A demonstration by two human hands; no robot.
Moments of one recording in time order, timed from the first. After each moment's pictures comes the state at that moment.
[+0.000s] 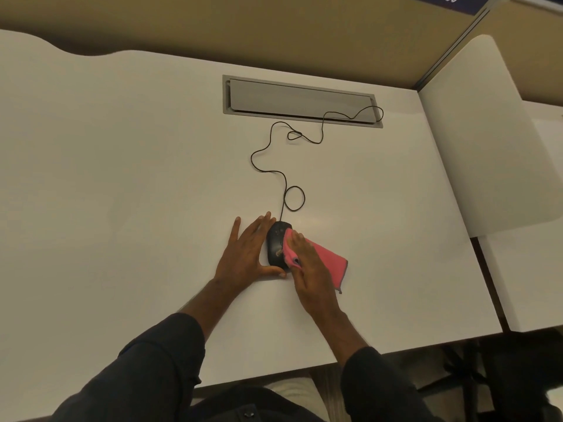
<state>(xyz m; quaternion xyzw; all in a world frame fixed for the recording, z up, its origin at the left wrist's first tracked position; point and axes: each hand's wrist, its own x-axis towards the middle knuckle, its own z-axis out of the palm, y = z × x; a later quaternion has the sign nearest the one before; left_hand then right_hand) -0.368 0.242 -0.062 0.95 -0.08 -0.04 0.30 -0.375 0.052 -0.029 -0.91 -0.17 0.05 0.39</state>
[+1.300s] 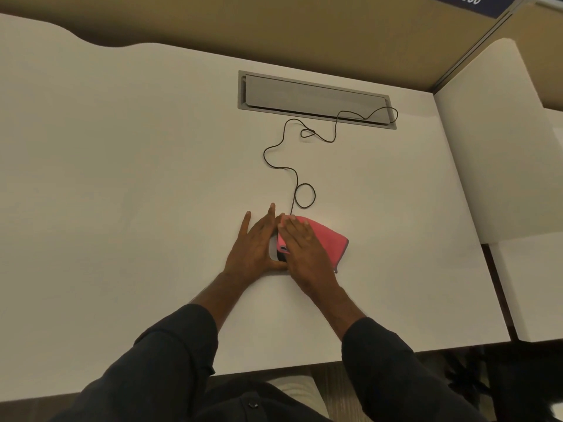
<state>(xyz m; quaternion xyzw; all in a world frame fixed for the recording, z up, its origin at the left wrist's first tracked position) -0.366 0.240 -0.065 0.95 -0.07 -0.03 0.31 -0.340 0.080 -0.015 -0.92 -0.37 0.04 0.07</state>
